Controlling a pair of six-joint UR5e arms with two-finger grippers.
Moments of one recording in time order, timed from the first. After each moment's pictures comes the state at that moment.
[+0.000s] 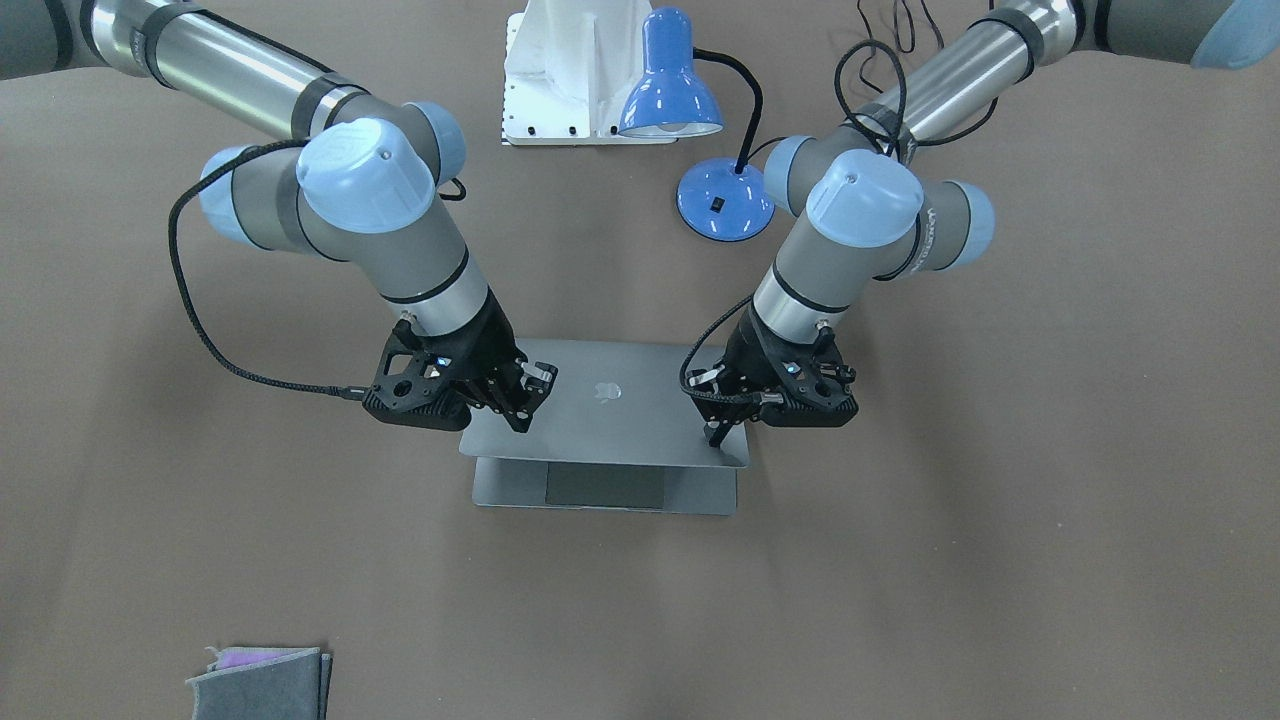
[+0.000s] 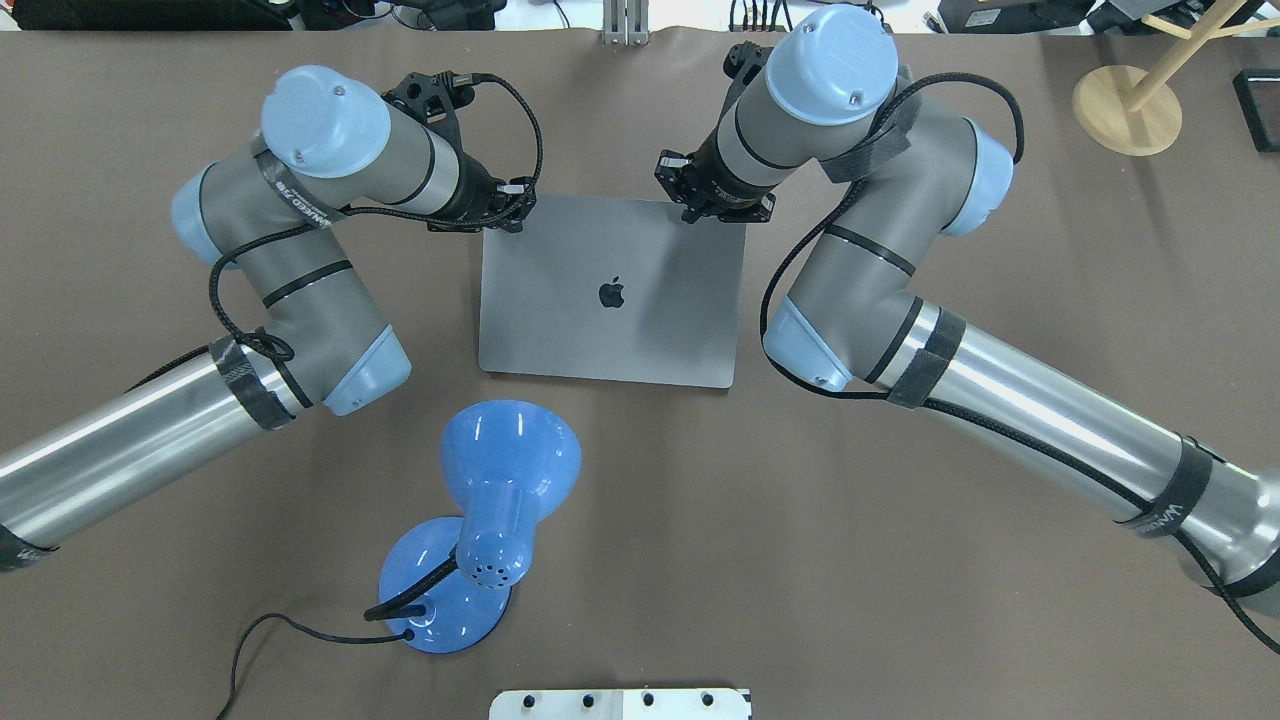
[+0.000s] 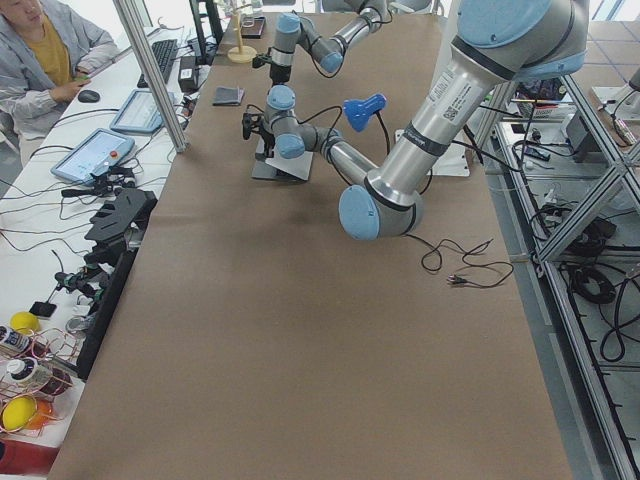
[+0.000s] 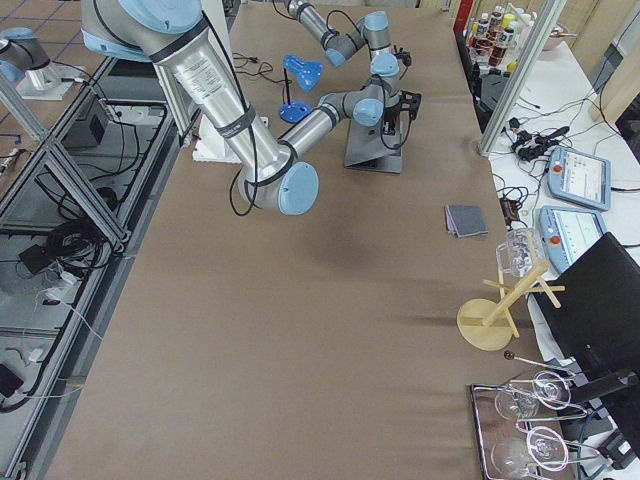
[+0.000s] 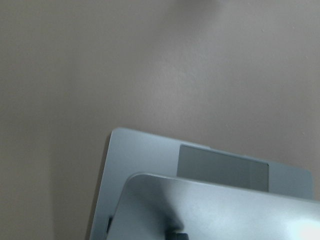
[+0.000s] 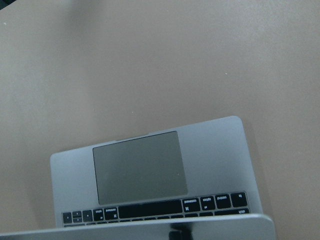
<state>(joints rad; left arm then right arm) -0.74 -2.29 -1.33 -2.18 -1.91 -1.31 0.74 -0.78 1.37 -1.18 1.95 1.44</state>
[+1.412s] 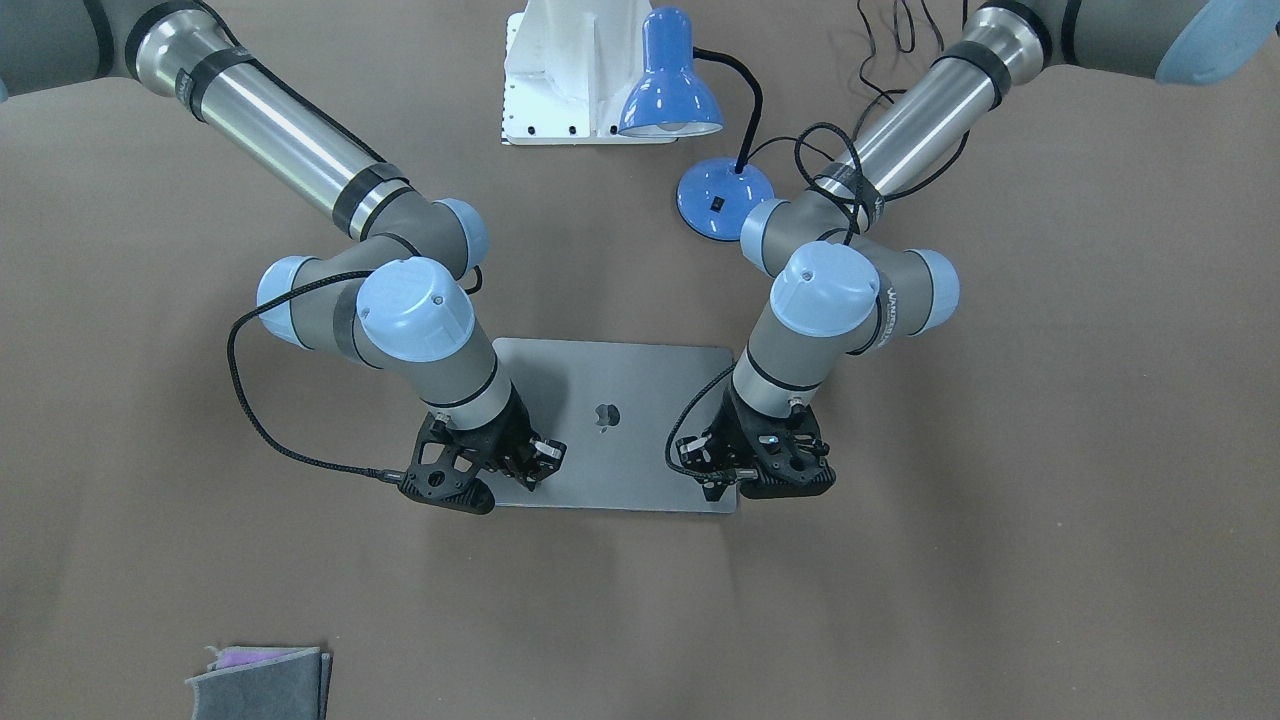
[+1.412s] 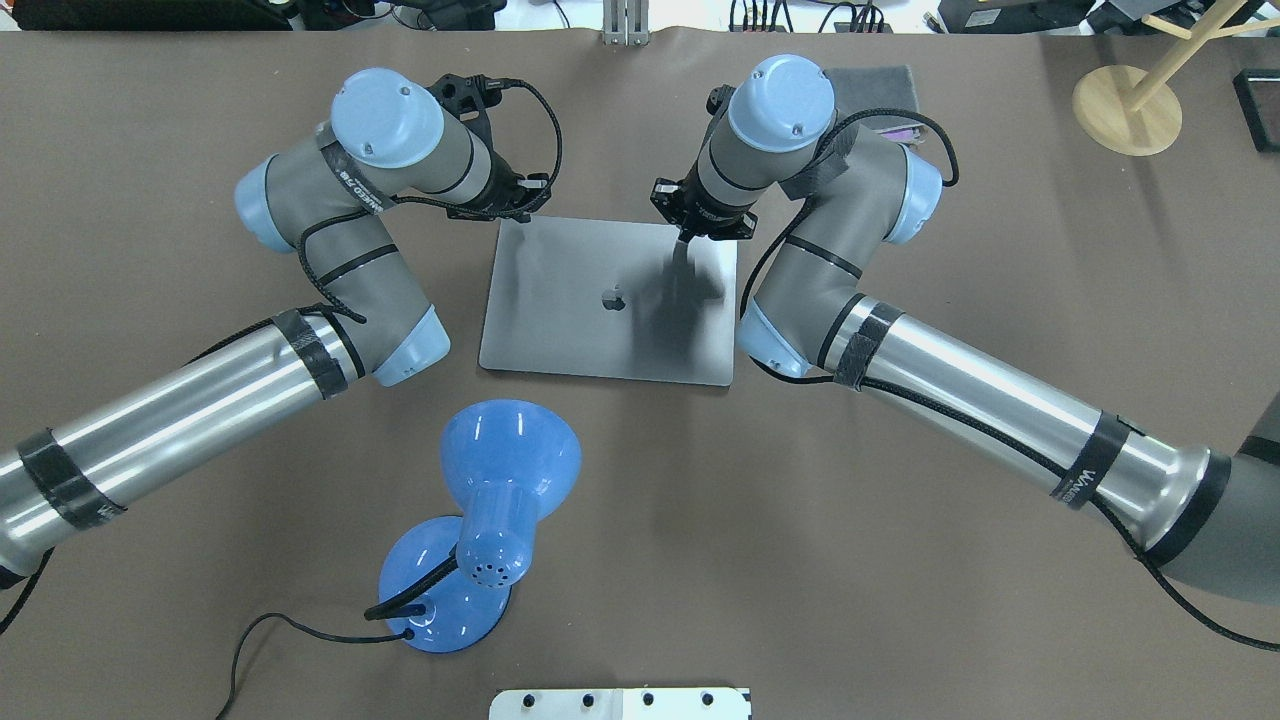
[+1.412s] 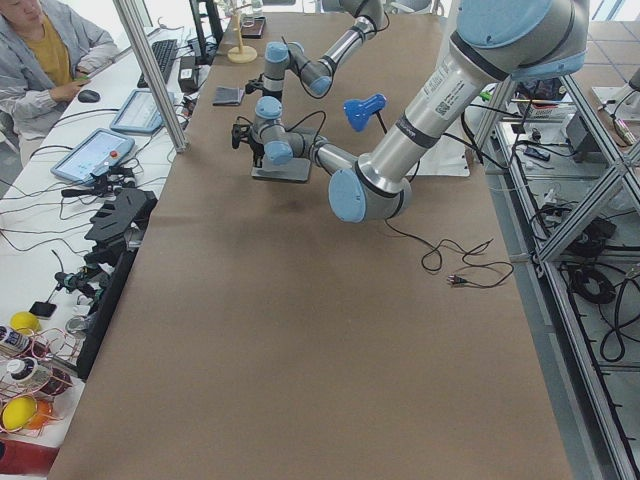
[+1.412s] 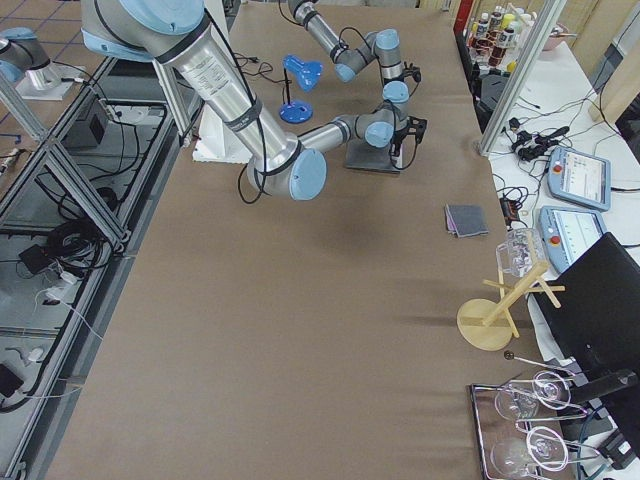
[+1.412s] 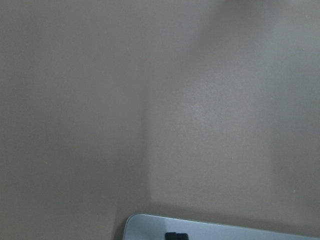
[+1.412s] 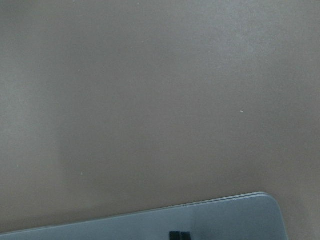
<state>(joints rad) -0.75 -2.39 -1.13 -2.23 -1.89 -1.26 0.74 -0.70 1.09 -1.03 1.99 1.44</state>
